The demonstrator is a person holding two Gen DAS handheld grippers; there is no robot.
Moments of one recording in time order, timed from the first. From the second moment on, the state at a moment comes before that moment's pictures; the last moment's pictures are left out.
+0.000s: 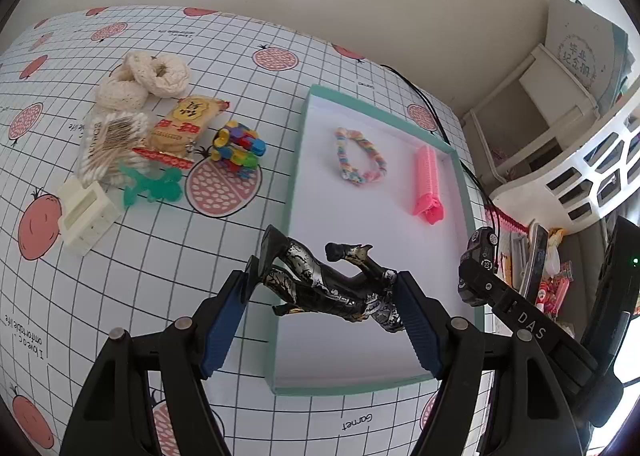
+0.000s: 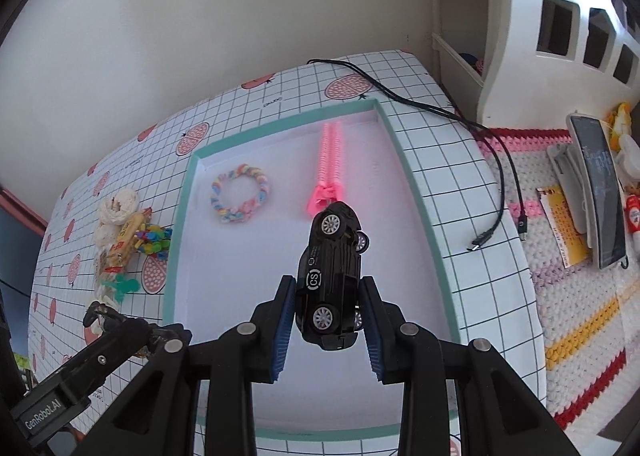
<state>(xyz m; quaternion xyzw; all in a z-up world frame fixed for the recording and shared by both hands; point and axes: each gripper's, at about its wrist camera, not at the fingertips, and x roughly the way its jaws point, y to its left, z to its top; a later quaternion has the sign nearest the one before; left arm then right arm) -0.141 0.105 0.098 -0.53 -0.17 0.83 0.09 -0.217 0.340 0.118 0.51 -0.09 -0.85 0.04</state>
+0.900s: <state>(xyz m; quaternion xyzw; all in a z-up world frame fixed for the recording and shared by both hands) -0.166 0.144 0.061 -0.54 -0.13 0.82 0.11 -0.233 0.365 0.080 0.53 -0.12 -0.84 0.02</state>
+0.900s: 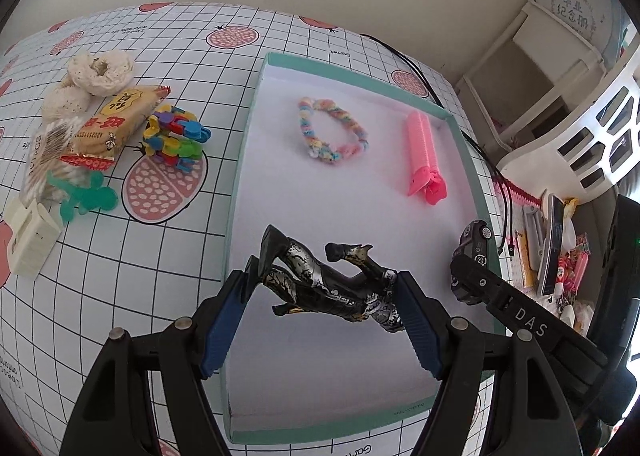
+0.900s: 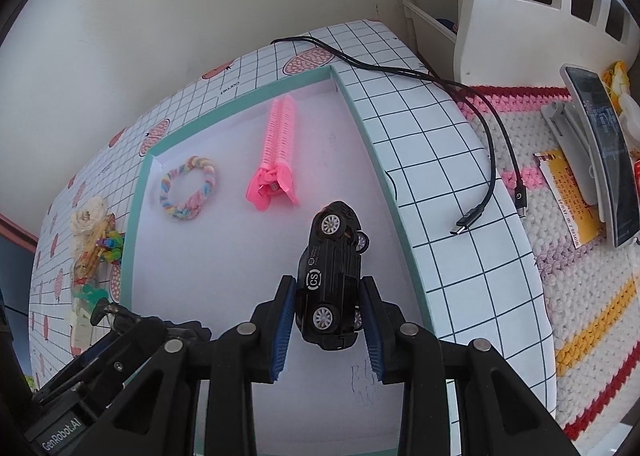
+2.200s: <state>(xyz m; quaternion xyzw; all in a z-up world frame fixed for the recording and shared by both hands) -0.183 0.166 0.054 -0.55 -0.12 0.82 0.12 -0.234 0.365 0.078 0.52 -0.12 -0.85 0.02</state>
